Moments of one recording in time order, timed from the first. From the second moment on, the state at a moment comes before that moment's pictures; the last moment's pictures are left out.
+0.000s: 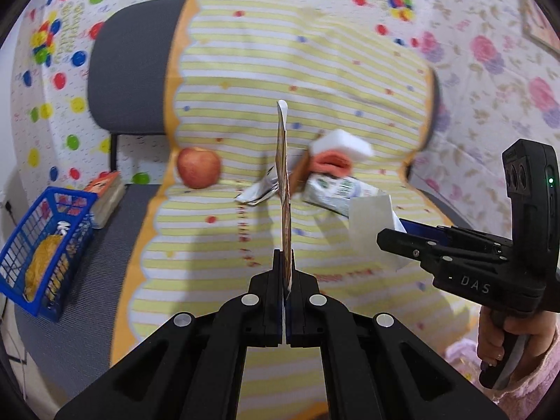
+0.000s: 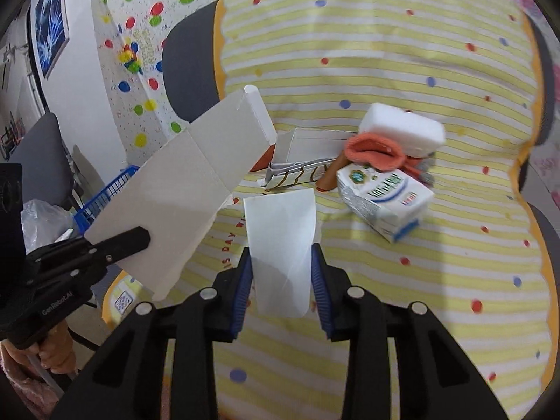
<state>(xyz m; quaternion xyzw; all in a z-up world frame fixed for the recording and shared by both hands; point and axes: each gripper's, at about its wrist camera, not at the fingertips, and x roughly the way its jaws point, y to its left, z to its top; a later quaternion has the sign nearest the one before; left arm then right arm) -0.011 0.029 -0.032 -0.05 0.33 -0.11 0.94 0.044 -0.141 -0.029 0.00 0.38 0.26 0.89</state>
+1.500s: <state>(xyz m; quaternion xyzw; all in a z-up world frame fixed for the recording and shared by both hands) -0.141 -0.250 -0.080 0.12 0.33 -0.49 0.80 -0.227 -0.385 -0.064 0.12 0.35 -0.14 0.92</state>
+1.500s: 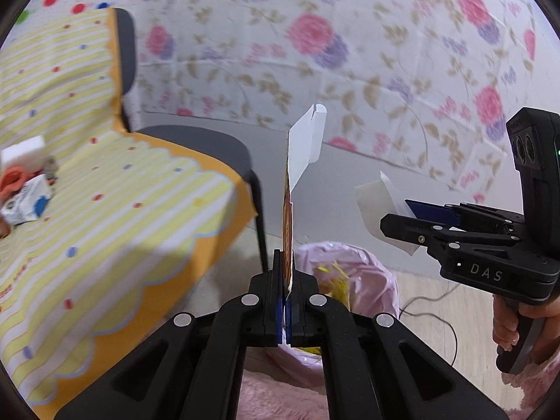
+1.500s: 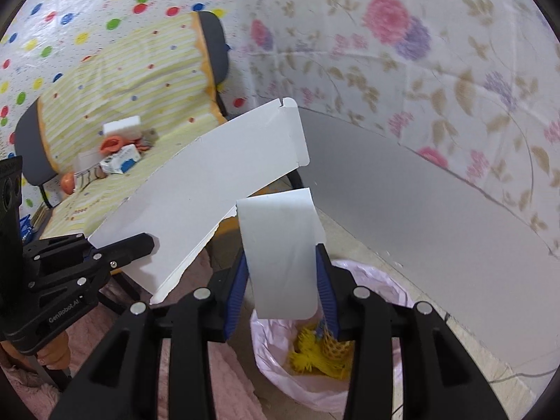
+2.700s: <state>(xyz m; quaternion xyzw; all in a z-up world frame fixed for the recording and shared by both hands) -0.107 -0.219 -0.075 0.10 0.36 -0.39 0.84 -0.236 -0.414 -0.064 0.17 0.31 -0.16 0.92</state>
